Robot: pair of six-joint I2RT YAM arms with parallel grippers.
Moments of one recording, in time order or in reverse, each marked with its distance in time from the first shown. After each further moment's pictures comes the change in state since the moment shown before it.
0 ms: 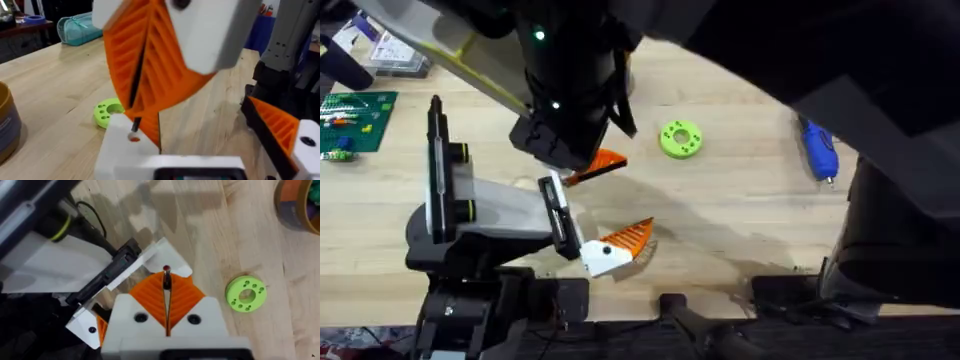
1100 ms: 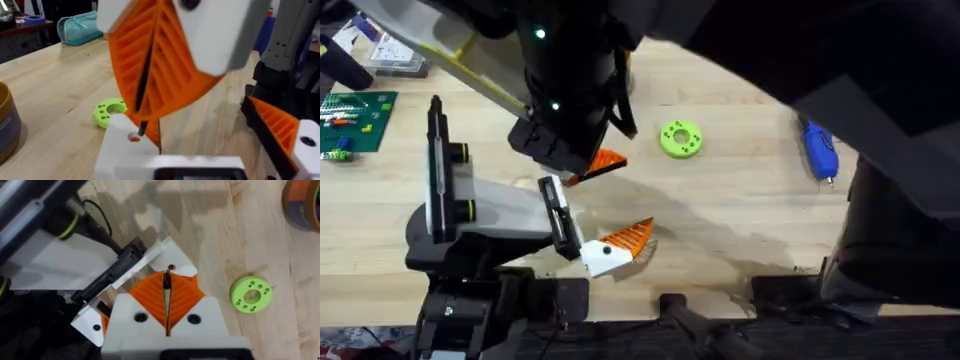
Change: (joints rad) left arm 0.000 0.000 0.000 0.000 0.000 0.000; right arm 0.000 0.000 0.000 -0.003 -0.028 0.000
